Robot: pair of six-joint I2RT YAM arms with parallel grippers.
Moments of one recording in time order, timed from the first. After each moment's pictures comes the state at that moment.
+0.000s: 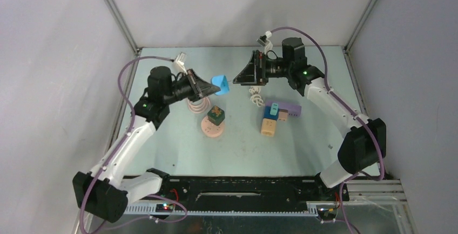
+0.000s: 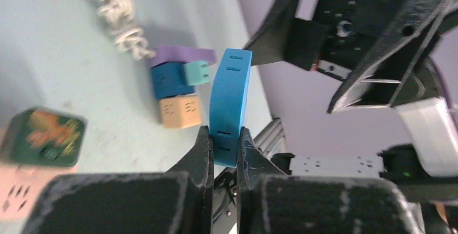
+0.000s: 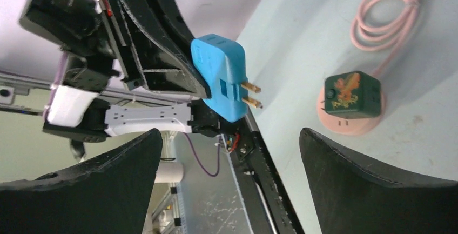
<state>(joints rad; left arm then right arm) -0.34 1.11 0.98 -0.12 0.60 -0.84 0.44 1.58 1.39 -0.16 -0.97 0.72</state>
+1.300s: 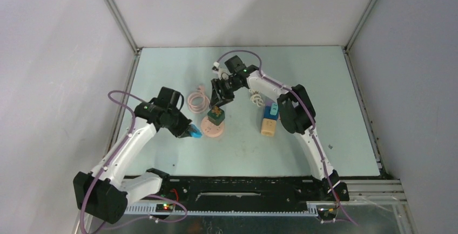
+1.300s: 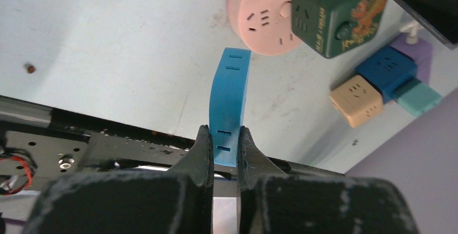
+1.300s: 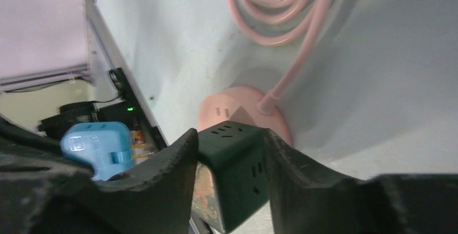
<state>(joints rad) -0.34 1.07 0.94 -1.03 0.10 -1.12 0.64 2.39 2.01 -0.61 -0.77 0.35</state>
